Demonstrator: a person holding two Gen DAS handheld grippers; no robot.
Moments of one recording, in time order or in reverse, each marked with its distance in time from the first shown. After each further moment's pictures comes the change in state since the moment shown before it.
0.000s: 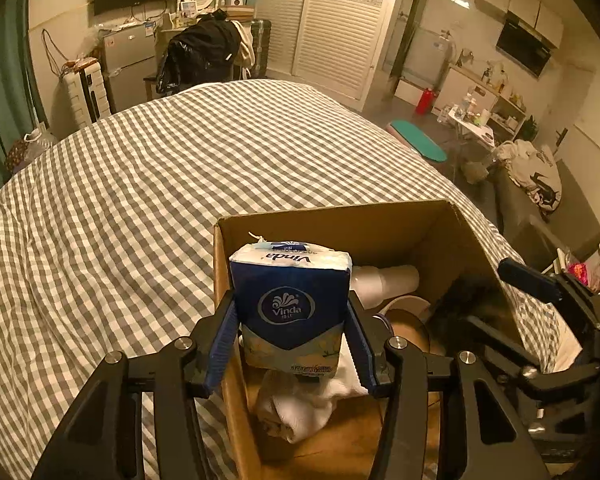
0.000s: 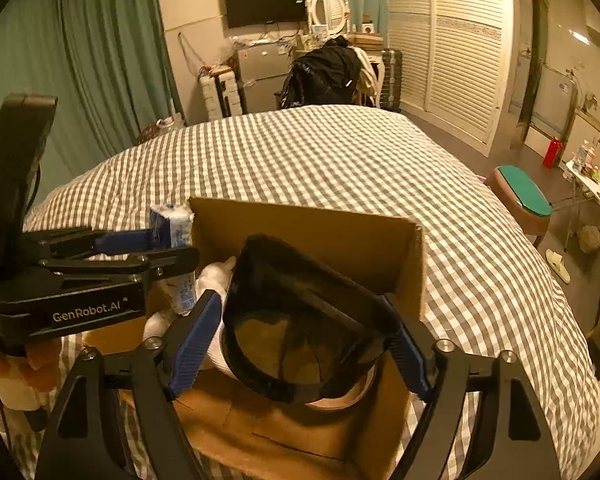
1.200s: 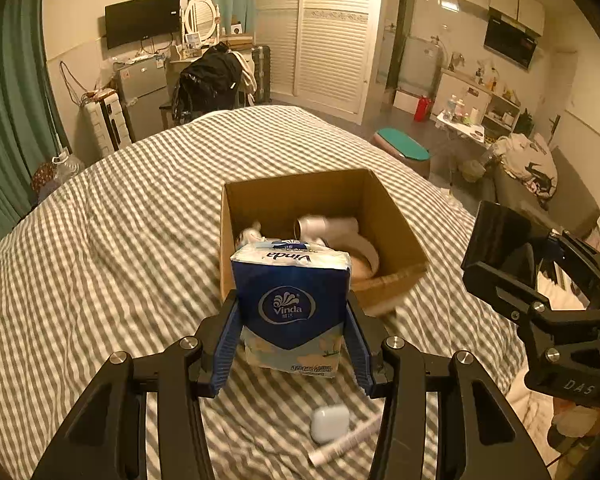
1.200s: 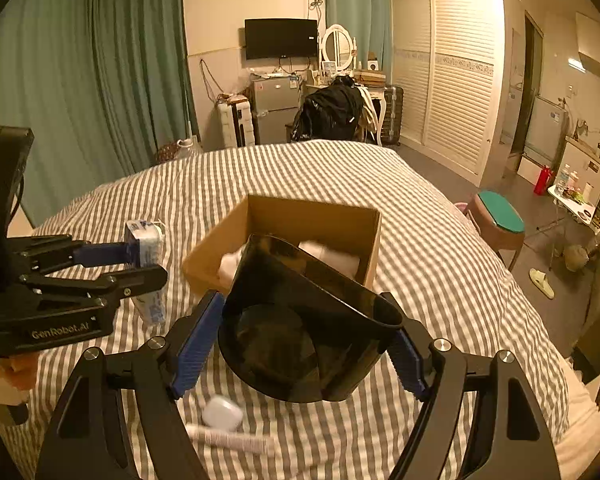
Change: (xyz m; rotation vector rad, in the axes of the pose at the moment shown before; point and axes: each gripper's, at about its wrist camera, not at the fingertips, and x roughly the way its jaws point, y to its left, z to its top) left arm -0.144 -0.051 -0.077 0.055 -0.082 0.069; right arm -0.167 0.032 -0.062 -0.056 -0.114 0.002
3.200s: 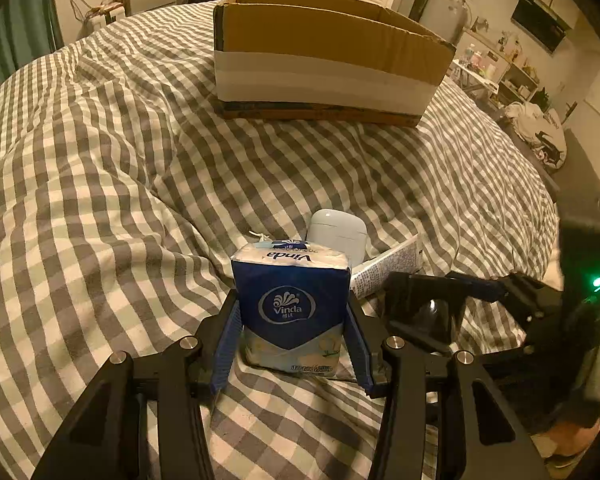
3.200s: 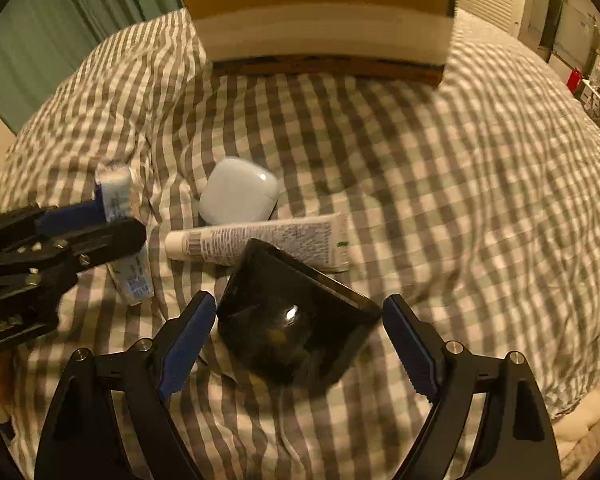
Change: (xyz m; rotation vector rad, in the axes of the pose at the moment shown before) left arm 0.044 -0.004 -0.196 -0.096 0.245 -0.031; right arm 0.085 0.049 -0.217 0.071 0.451 0.091
